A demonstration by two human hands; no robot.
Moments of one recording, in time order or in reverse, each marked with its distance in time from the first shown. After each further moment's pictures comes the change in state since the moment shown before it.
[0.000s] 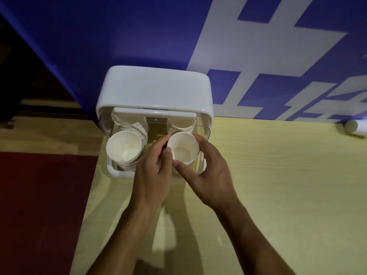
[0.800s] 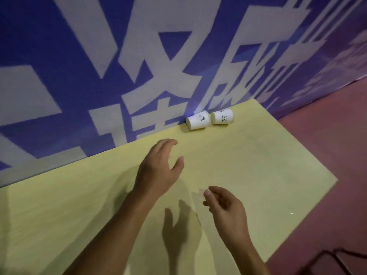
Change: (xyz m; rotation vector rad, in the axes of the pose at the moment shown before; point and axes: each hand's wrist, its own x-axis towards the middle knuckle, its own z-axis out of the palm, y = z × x) left_hand -0.011 0.187 0.432 0.378 -0.517 0.559; right_hand -0.107 0.247 -0.350 0.213 0.595 0.715
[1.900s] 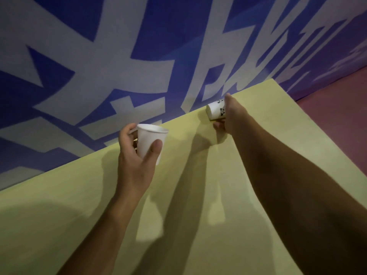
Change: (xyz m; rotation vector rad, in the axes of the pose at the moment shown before) left_hand 0.089 -0.004 0.082 -0.537 0.245 -0.362; right_hand 0.387 -0.070 -0.009 0.345 0.029 0.524
